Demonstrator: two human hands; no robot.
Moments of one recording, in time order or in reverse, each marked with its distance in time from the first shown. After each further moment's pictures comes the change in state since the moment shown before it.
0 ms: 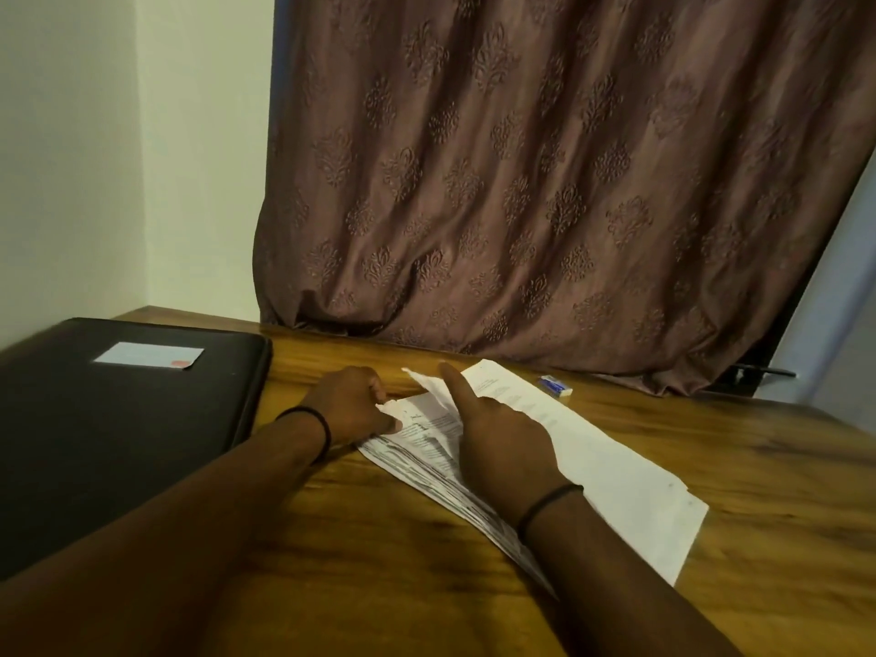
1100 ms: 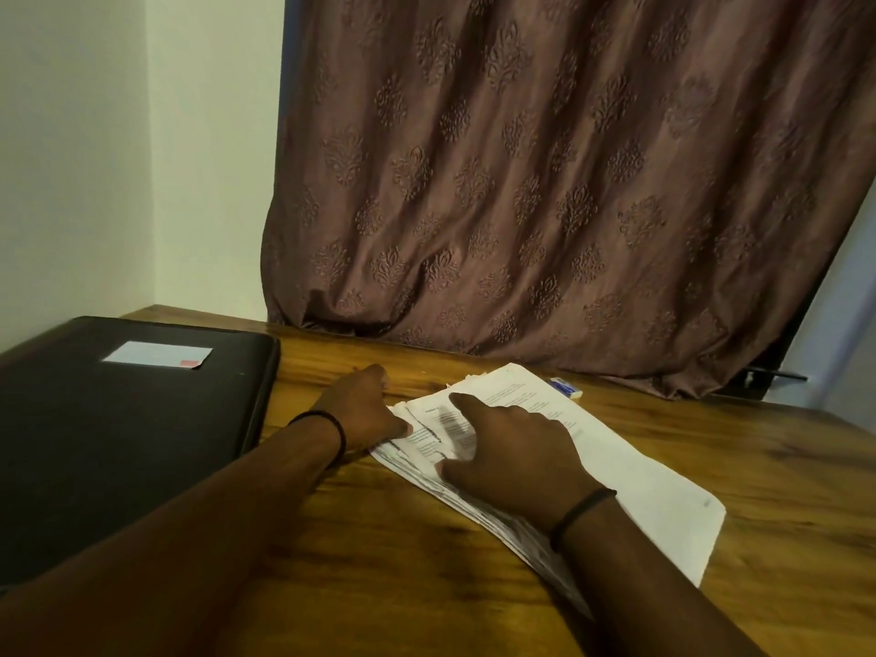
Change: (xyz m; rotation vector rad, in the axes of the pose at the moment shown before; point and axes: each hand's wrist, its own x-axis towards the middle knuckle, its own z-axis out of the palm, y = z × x) left_hand 0.005 -0.002 0.007 0.072 0.016 -0.018; right_hand -0.004 -0.001 -0.014 -0.004 -0.114 -0.031
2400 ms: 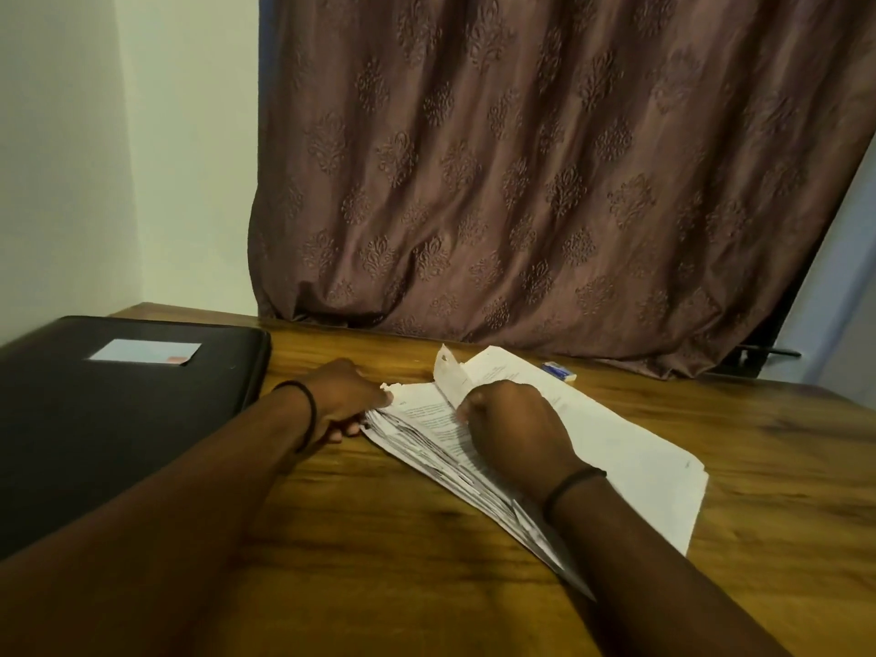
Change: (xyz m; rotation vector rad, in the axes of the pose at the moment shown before) left_hand -0.006 0.006 -0.018 -0.350 -0.208 -0.252; right_hand 0.013 0.011 0.011 0.229 0.120 0.153
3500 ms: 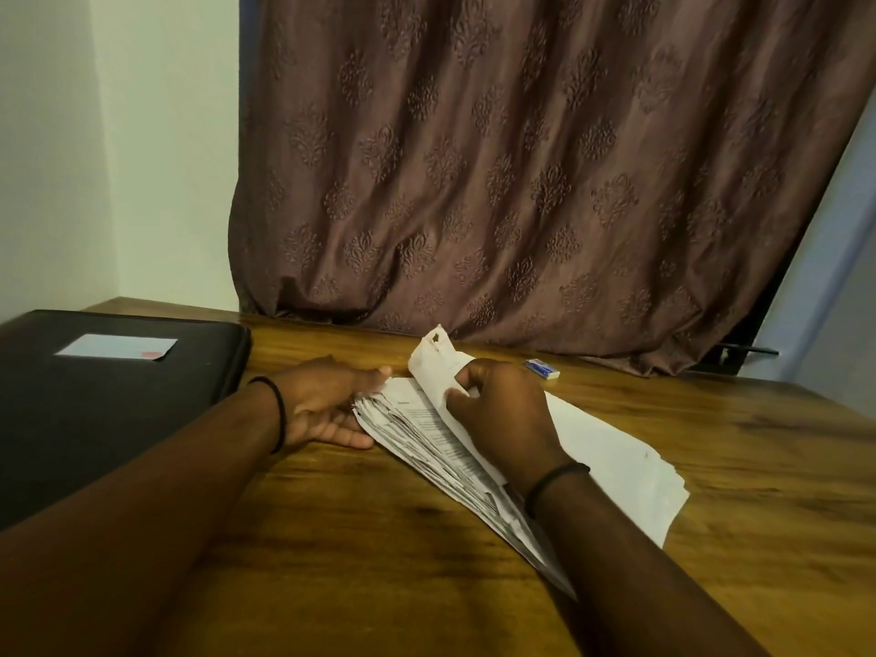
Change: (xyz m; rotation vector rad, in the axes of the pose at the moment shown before) left_hand -0.002 0.002 0.003 -0.470 -0.265 -0.094; right_hand 0.000 0.000 -0.009 0.296 0.151 0.075
